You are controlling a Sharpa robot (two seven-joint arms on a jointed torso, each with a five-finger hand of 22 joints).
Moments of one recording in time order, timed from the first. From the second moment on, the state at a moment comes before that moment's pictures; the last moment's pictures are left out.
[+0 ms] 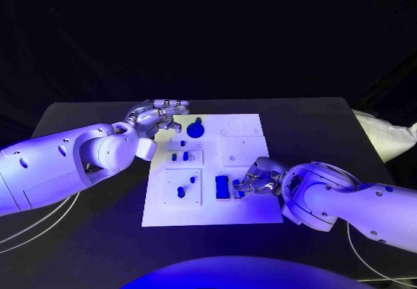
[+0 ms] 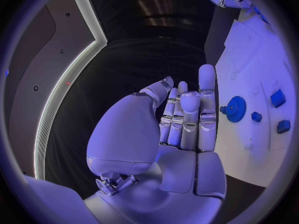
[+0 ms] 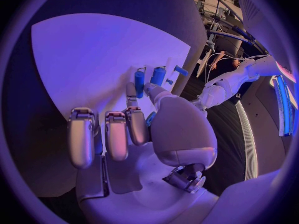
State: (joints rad) left arm 1.17 -0.90 -0.02 1.52 0.04 -0.16 0.29; left_hand 1.37 -0.10 0.40 -0.02 0.10 1.00 0.19 0.10 0.07 1.11 0.11 0.22 0.10 1.26 0.02 1.17 0.68 0.16 1.30 0.12 0.45 0.97; right arm 1.06 -0.91 -0.08 1.88 -1.17 -0.30 -0.61; right_hand 1.10 -0.08 0.27 0.15 0.35 1.17 0.06 0.15 0.28 1.47 -0.02 1.36 1.31 1.47 -0.08 1.52 1.31 0.06 1.46 0.03 1.46 1.31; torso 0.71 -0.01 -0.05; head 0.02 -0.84
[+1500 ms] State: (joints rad) left arm 1.15 -0.87 -0.02 1.47 0.09 -0.20 0.33; left_hand 1.34 -0.11 0.35 -0.01 0.10 1.00 0.19 0.11 0.07 1.09 0.12 0.25 0.10 1.04 0.04 0.96 0.44 0.16 1.15 0.13 0.33 0.91; right arm 1.18 -0.95 -0.07 1.68 -0.70 -0.39 -0.12; right_hand 1.28 -0.06 0.17 0.08 0.28 1.00 0.14 0.07 0.26 1.12 0.05 0.45 0.86 1.31 -0.02 0.81 0.71 0.17 1.14 0.08 0.81 0.66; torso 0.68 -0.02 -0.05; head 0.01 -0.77
